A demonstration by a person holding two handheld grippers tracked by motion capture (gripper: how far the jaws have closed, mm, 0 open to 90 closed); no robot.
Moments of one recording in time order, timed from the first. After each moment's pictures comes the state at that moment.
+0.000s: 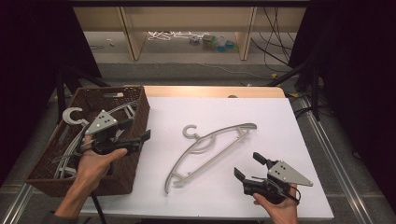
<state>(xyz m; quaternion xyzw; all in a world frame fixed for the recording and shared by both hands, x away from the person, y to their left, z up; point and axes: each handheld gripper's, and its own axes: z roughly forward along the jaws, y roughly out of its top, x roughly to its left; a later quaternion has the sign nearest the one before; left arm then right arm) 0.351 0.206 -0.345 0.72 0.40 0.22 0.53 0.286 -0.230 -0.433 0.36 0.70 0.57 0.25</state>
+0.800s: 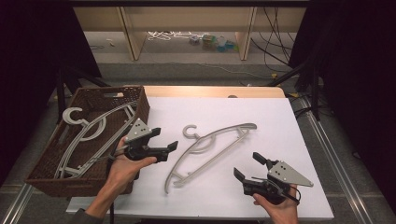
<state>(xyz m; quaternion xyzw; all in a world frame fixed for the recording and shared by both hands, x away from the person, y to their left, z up) 0.358 0.144 -0.379 0.76 0.36 0.19 0.51 0.285 -0.230 -0.432 0.35 0.70 0.57 0.25</state>
